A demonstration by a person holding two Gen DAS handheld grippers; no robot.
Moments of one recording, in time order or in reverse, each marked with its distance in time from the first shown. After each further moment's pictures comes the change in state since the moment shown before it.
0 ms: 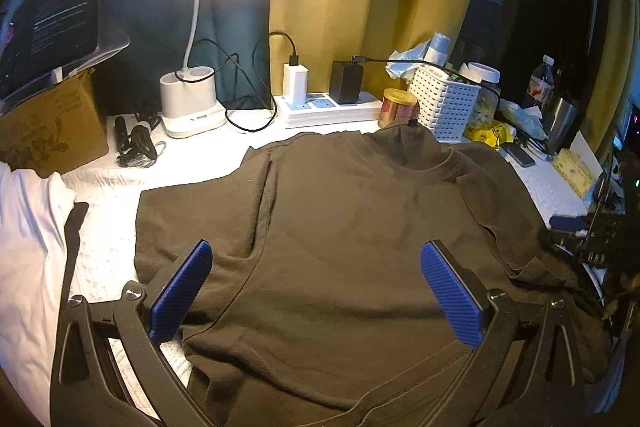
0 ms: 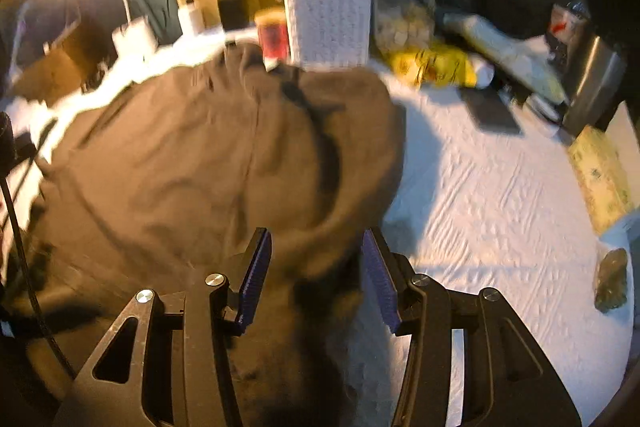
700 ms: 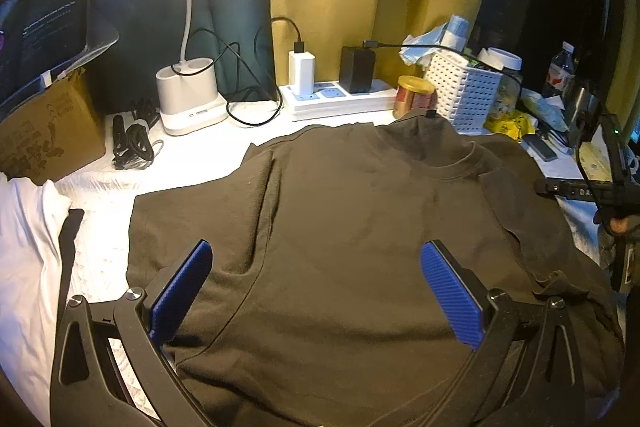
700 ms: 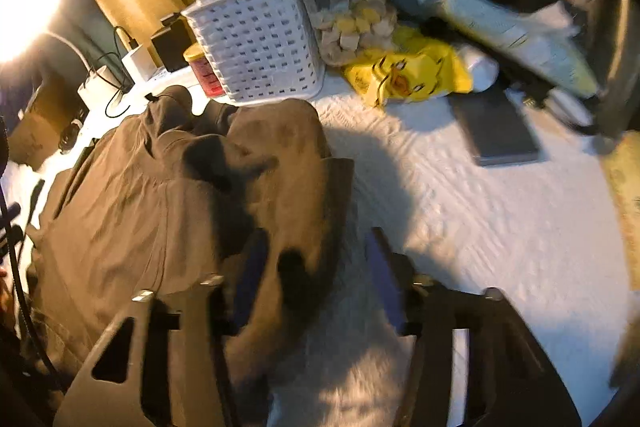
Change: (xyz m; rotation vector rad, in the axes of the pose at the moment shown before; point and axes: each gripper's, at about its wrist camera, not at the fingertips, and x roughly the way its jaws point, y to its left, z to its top) left arm 0.029 -0.005 0.009 0.011 0.046 0.060; right arm 0.060 -0.083 0.058 0.161 -0.008 0.103
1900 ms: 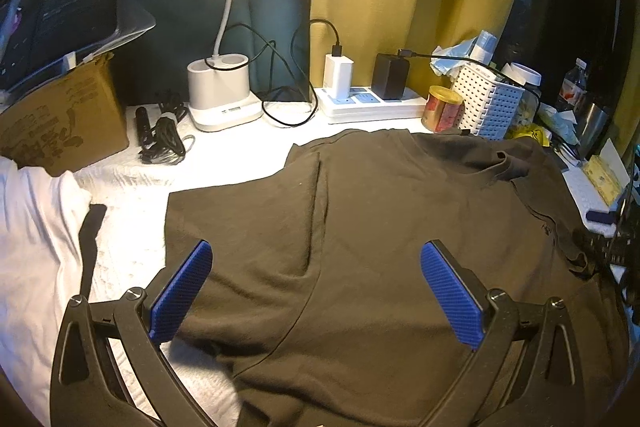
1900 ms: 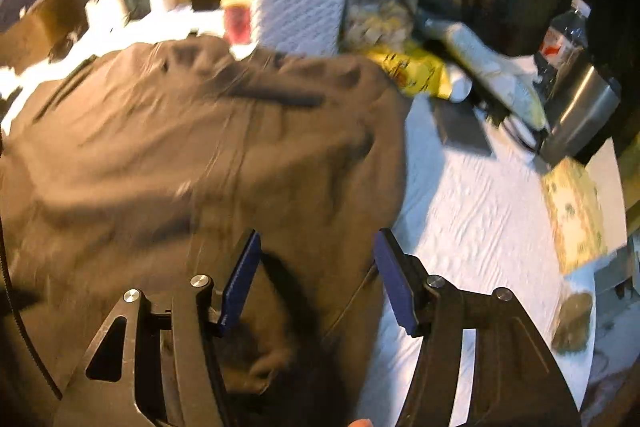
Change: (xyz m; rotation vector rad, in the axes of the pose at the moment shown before) left arm -0.005 0.045 -0.005 -0.041 -0.017 0.007; right arm -0.041 0.056 -0.061 -0.265 0.030 -0.245
